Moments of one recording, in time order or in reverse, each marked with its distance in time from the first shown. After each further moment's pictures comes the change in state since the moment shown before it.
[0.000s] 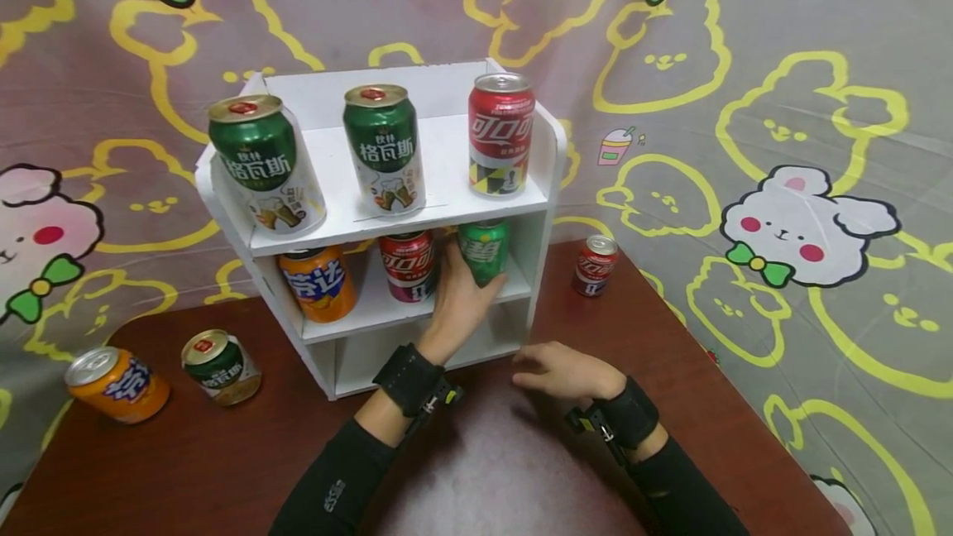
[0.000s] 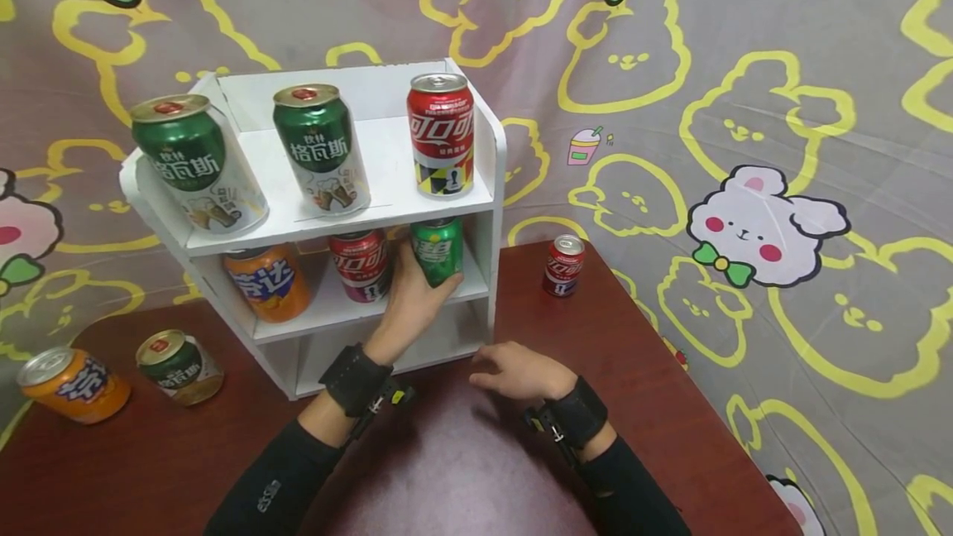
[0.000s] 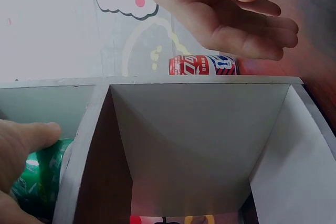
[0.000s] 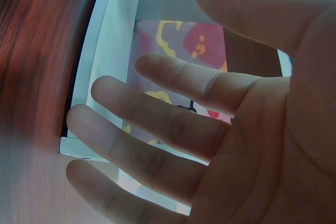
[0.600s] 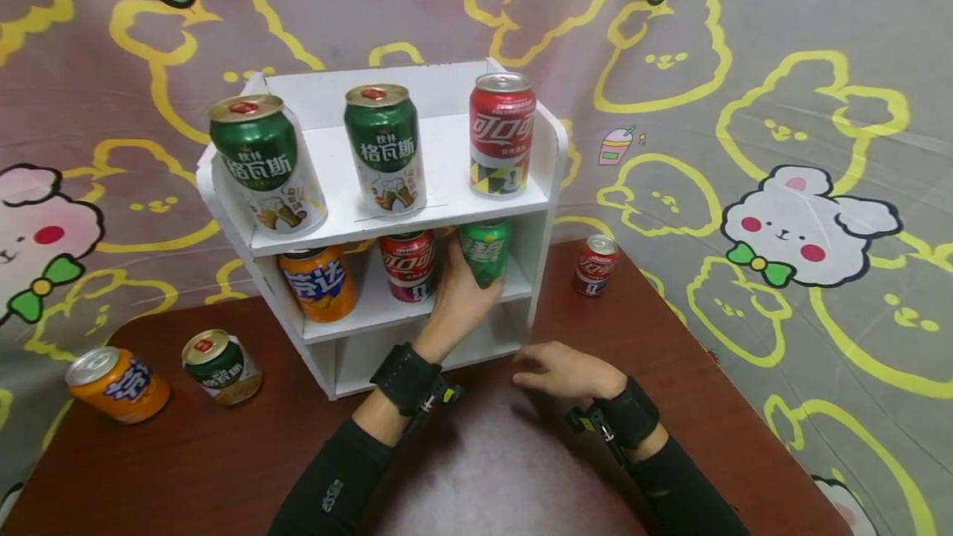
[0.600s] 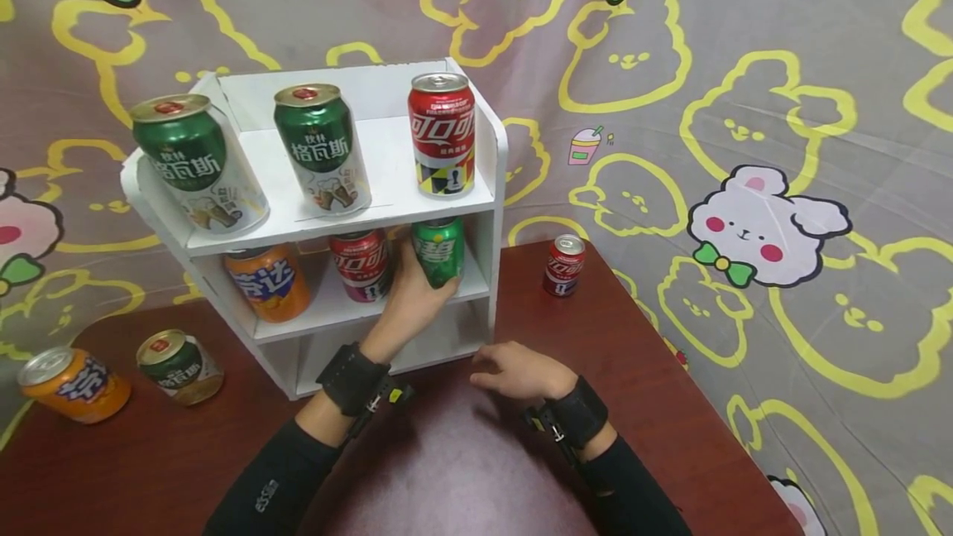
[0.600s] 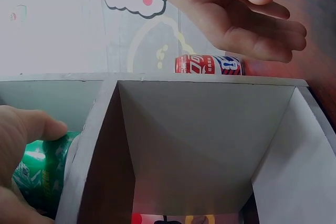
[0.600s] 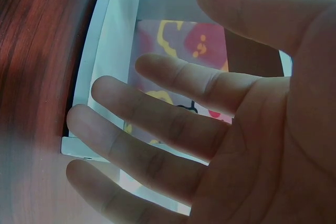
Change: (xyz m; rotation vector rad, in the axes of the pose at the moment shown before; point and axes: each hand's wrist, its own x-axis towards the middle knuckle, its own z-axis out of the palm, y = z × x) left_hand 0.004 0.002 -0.004 -0.009 -0.068 -0.013; right_hand 0.000 0.000 0.000 0.014 -0.005 0.018
